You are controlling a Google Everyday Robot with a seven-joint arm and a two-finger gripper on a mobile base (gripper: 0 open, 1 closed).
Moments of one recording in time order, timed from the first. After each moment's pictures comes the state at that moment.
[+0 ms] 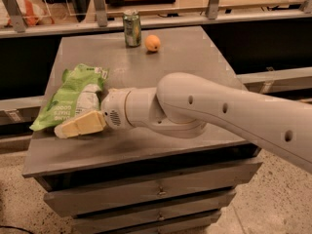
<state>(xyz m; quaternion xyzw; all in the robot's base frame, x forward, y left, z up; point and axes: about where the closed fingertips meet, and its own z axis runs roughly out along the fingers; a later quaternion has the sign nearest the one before) 0.507 0.156 0.853 -0.37 0.73 0.37 0.43</state>
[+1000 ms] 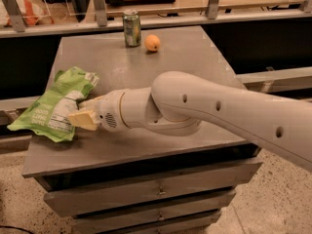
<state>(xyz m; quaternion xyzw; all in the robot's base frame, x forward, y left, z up) 0.496 0.172 0.850 -0.41 0.71 0.38 0.42</state>
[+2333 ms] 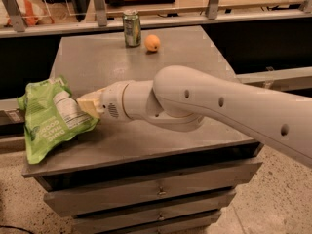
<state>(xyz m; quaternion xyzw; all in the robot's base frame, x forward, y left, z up) 0.523 0.159 0.864 -0.38 0.73 0.35 0.45</state>
